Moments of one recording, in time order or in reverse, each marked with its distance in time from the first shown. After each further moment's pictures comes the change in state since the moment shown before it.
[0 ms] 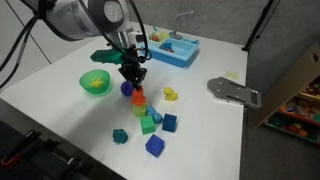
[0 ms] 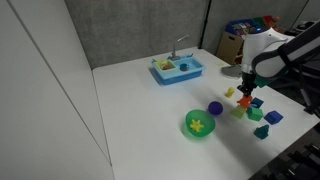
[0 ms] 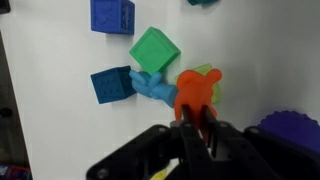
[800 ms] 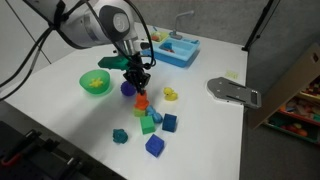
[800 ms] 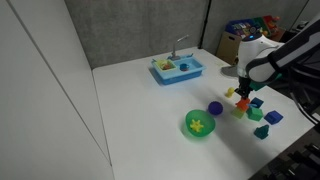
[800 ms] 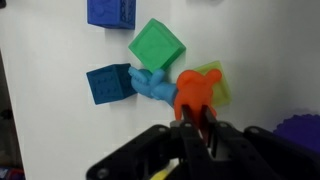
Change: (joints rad) arm 0.006 0.100 -0.015 0.069 0.000 0.008 0.001
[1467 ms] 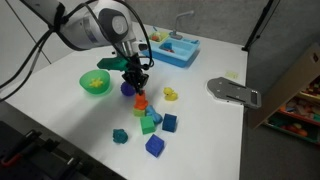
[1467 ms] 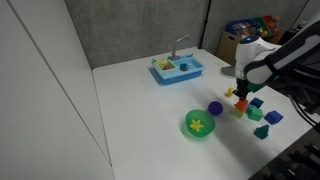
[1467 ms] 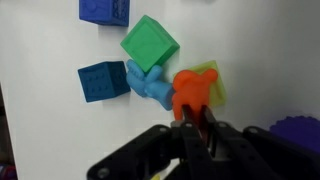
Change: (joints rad) arm 0.015 0.020 0.002 0.007 0.002 0.011 0.000
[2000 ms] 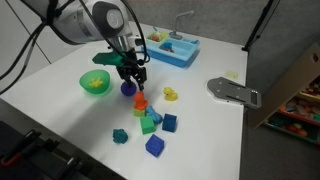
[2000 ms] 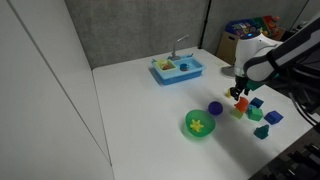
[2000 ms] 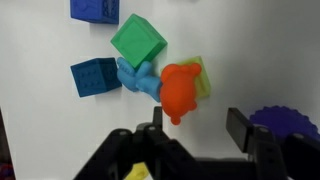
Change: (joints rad) arm 0.006 -0.047 0.020 -0.020 0.026 -0.007 0.000
